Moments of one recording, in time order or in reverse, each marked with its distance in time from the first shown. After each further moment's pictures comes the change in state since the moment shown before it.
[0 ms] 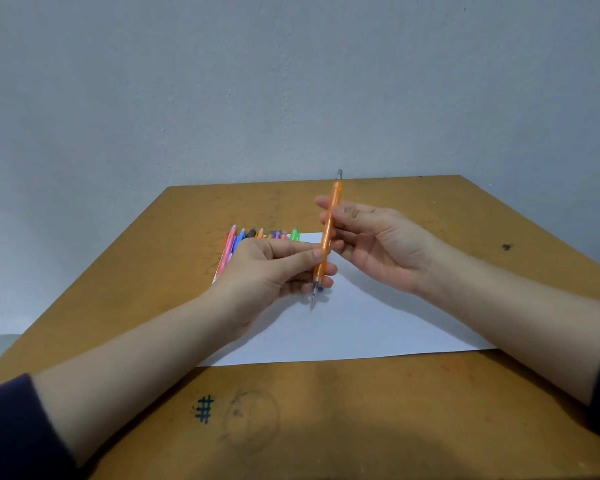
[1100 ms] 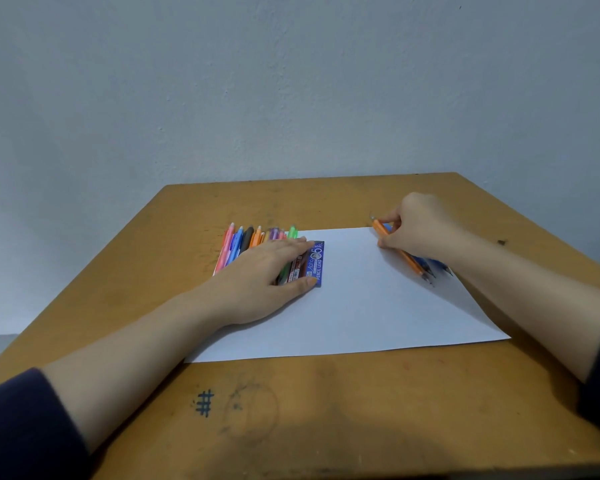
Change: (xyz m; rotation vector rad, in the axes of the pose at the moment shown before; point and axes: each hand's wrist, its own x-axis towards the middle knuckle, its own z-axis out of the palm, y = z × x) left_hand 0.020 -0.012 -0.027 1.297 -0.201 0.252; right_hand 0.014 -0.026 -0.056 -1.708 0.460 0.029
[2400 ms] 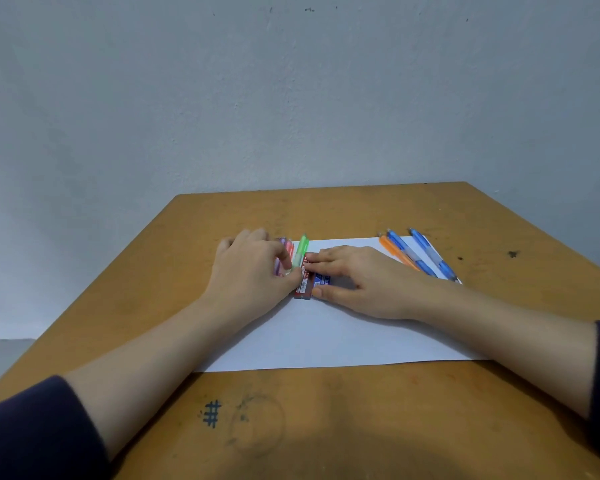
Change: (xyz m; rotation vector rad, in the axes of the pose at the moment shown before) left_hand 0.009 -0.004 0.003 0.230 0.448 -0.225; right_hand -0.040 -0.044 0.031 0.052 -0.232 -0.658
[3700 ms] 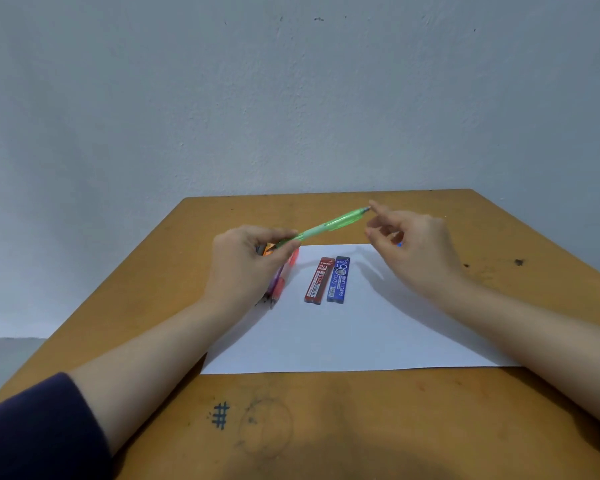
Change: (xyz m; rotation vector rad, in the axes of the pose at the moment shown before) left_hand 0.001 -0.008 -0.009 -0.590 0.278 -0.111; right_hand -0.005 0.024 -0.013 0.187 0.736 0.199
